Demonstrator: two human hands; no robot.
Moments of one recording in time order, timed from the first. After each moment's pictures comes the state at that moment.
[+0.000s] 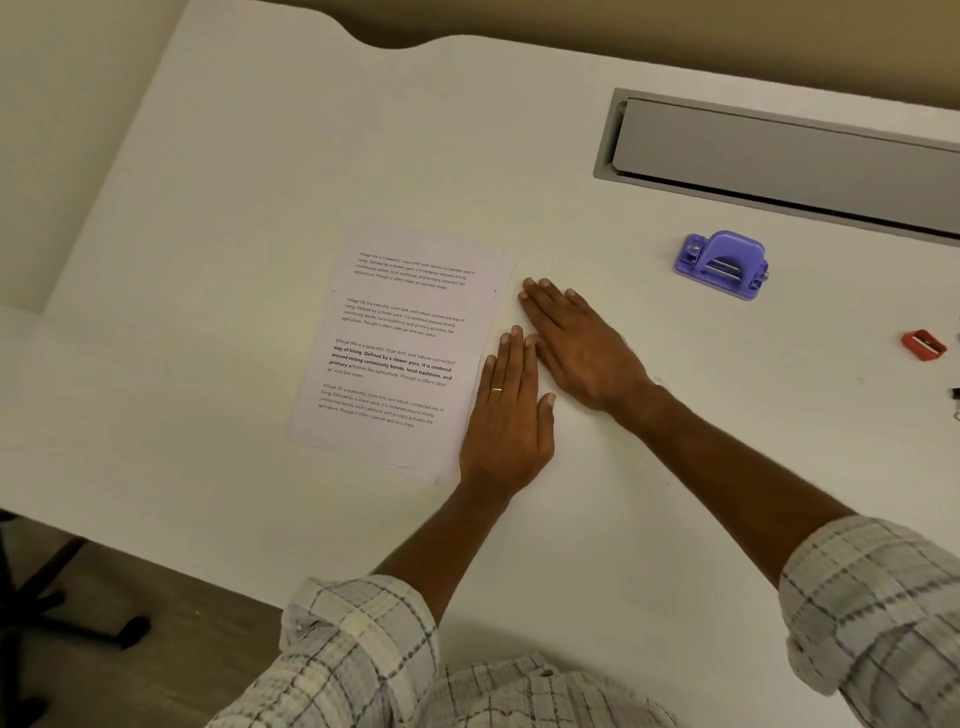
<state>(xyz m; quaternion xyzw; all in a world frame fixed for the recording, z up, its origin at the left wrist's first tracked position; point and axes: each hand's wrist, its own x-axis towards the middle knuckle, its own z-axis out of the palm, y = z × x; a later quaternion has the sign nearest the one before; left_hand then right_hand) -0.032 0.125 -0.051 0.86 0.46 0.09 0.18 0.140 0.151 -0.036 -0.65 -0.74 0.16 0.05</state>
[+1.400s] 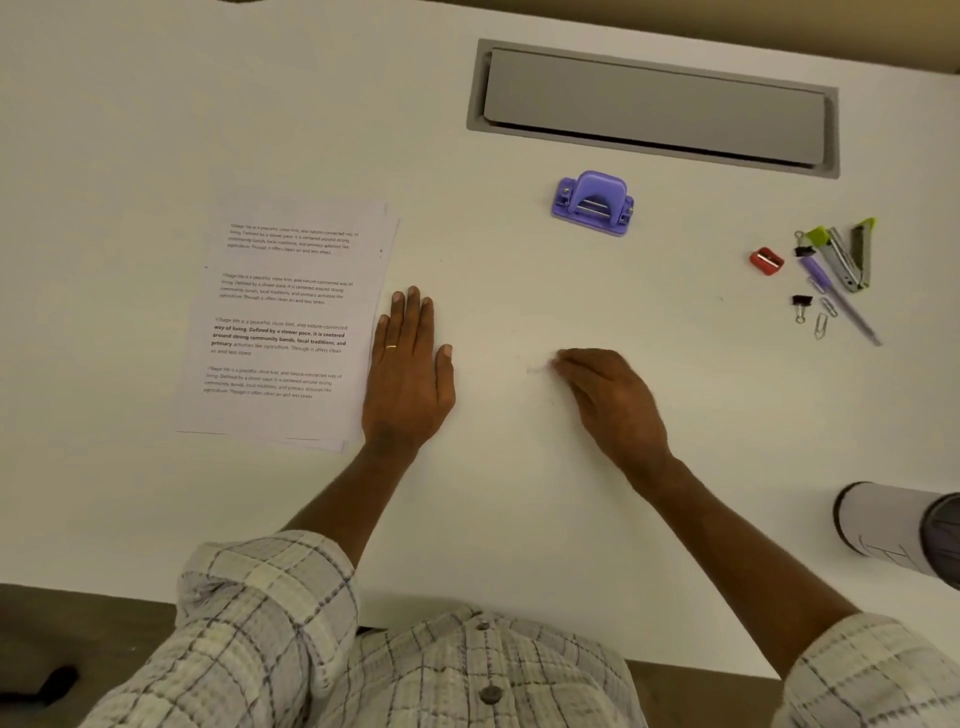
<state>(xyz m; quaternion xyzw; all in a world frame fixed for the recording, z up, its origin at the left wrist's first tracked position) -0.033 0.124 -0.051 0.88 0.45 0.08 0.14 0.177 -0.041 -0.020 -0.79 -0.57 0.10 0.19</state>
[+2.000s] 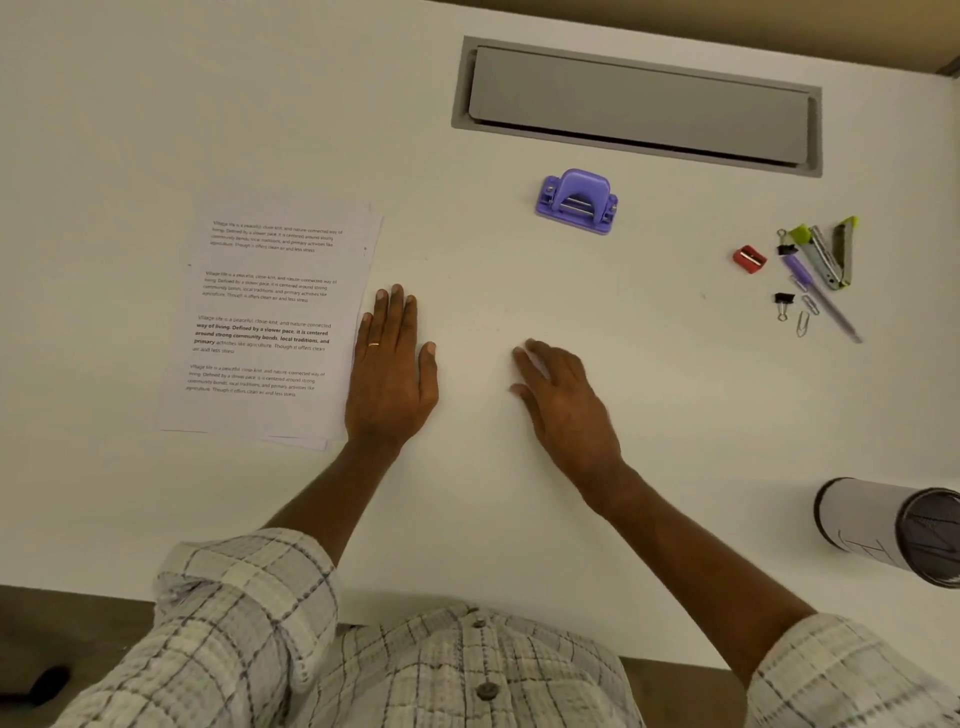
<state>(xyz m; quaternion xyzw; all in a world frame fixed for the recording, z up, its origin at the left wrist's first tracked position) -0.033 0.125 -0.052 0.88 0.45 0.09 0.14 0.141 -0.030 -0.013 -0.80 -0.57 0.11 0.16</state>
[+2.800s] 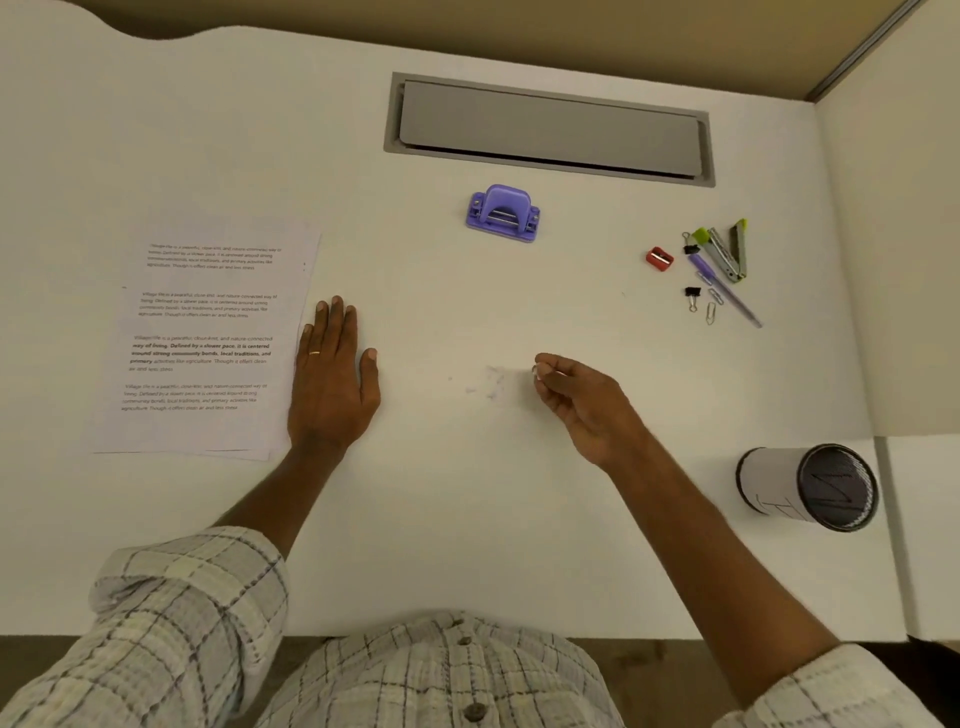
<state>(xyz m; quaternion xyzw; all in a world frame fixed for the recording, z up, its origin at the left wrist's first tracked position) -0.034 0.124 -0.053 0.88 0.44 0.09 0.14 0.201 -0.067 0.039 -0.61 0.10 0.51 0.60</state>
